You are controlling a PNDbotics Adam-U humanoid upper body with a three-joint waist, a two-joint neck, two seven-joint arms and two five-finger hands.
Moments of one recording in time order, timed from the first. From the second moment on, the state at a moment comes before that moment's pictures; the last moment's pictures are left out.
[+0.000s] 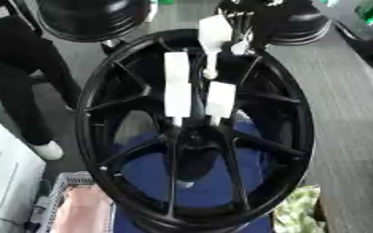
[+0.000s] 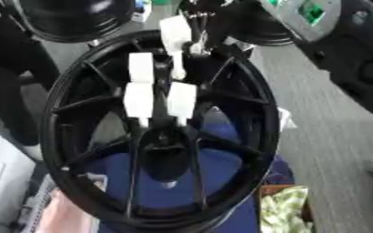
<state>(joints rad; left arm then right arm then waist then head) -0.28 0.58 0.03 -1.98 0.07 0.14 0.54 -1.26 -0.61 0.62 -1.34 0.30 0.17 0.91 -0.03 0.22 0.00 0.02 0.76</state>
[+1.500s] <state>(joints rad) -0.26 0.59 0.06 -1.98 0.05 0.14 0.57 -0.58 -1.20 0.12 -1.59 0.13 0.28 0.63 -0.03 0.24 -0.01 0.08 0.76</state>
